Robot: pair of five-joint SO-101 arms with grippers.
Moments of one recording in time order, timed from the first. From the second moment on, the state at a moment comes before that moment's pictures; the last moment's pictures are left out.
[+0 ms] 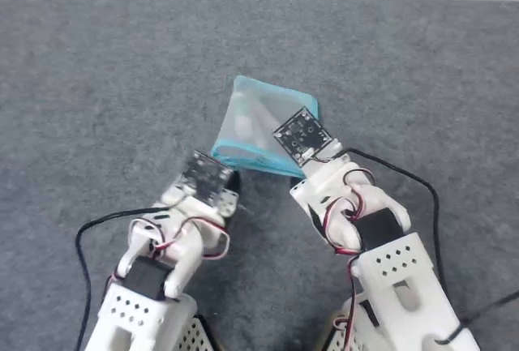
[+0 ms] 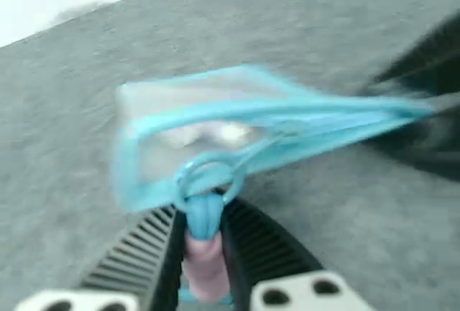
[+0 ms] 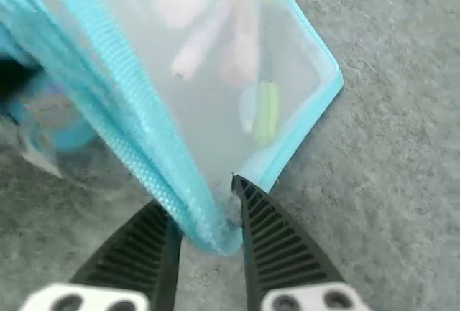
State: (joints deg) left arm 15.6 -83.6 84.5 44.8 -3.0; right arm -24.1 -53.5 59.6 49.2 19.2
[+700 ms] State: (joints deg) left arm 6.3 -83.6 85.8 42.9 -3.0; right arm -9.8 -53.5 61.1 46.9 19.7
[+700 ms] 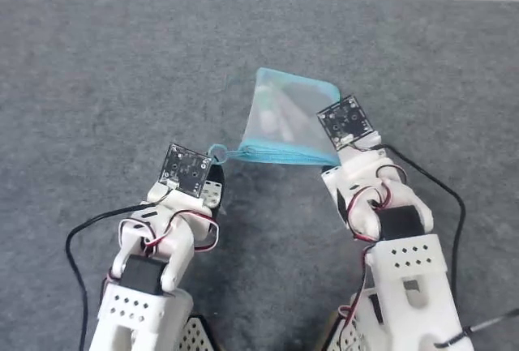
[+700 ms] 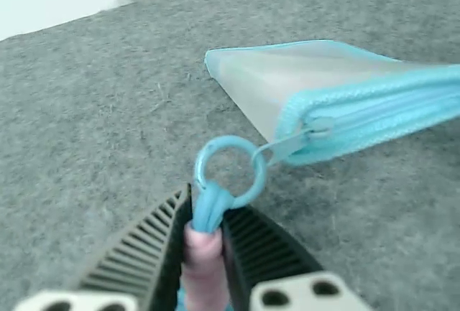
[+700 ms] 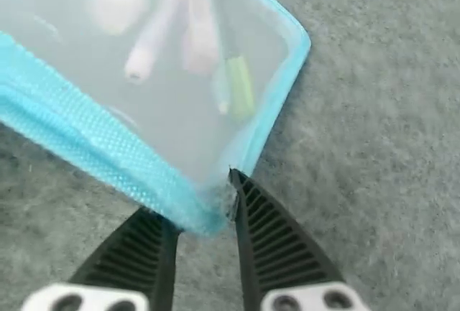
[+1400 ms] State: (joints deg) left arm 11.9 -83.6 86.8 47.9 -5.1; right arm -10.2 -53.4 63.5 64.4 19.6
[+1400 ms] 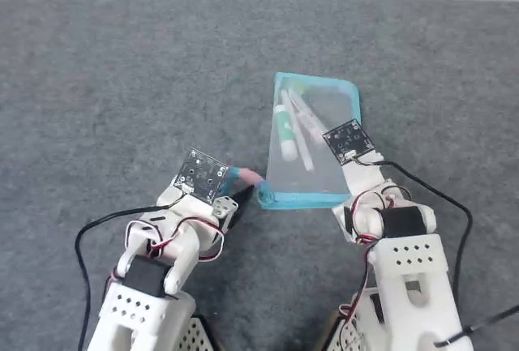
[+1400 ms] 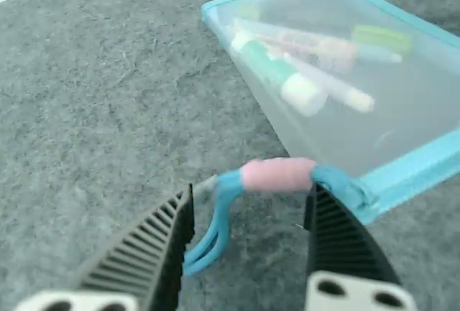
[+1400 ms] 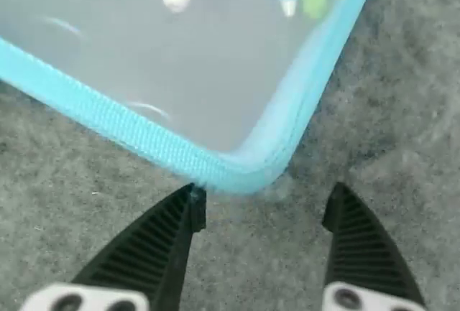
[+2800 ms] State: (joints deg) left arm -9.8 -83.6 86.8 34.6 15.0; right arm -3.3 -103.2 93.9 65.8 23.4
